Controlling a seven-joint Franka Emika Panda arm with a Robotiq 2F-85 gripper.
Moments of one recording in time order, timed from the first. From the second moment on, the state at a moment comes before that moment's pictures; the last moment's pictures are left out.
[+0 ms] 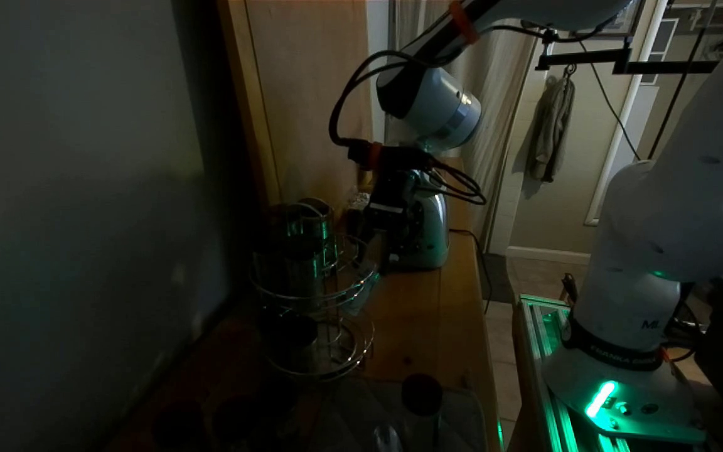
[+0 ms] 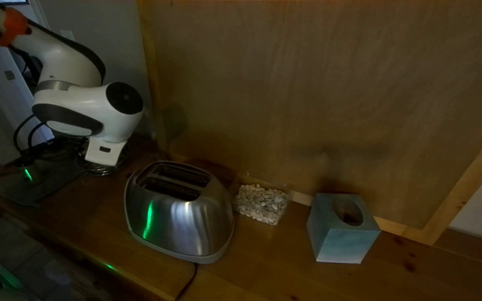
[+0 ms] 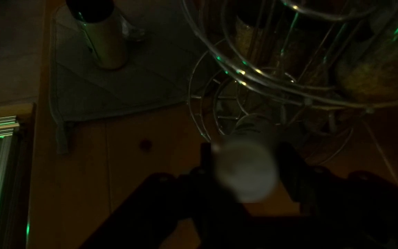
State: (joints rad) arm -0.18 -0.30 -0.09 -2.67 0.86 2.06 0.91
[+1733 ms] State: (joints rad) arm -0.20 -0.27 -0.09 -2.68 0.85 2.12 0.96
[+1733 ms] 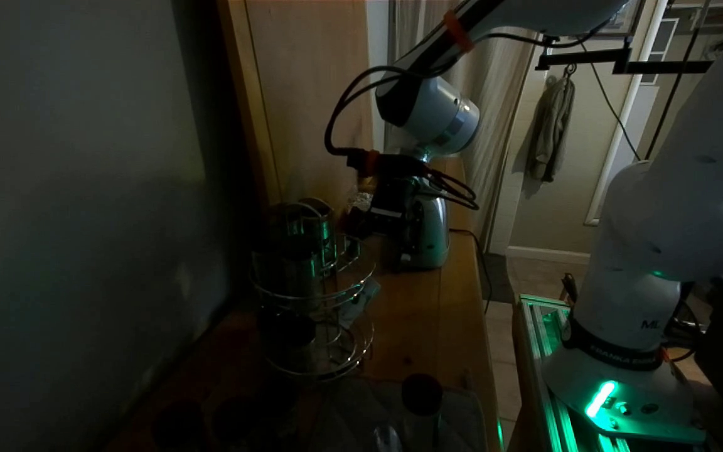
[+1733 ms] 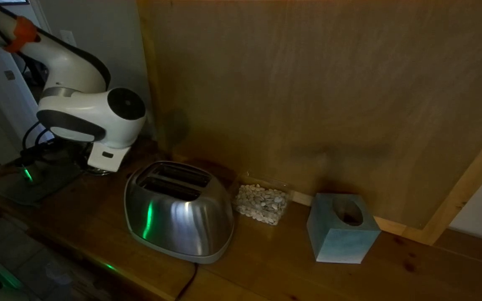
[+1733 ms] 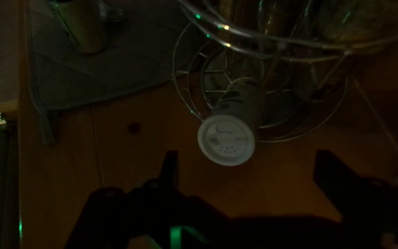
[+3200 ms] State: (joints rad) arm -0.20 -0.08 -0.16 -2.65 0.95 1.92 0.85
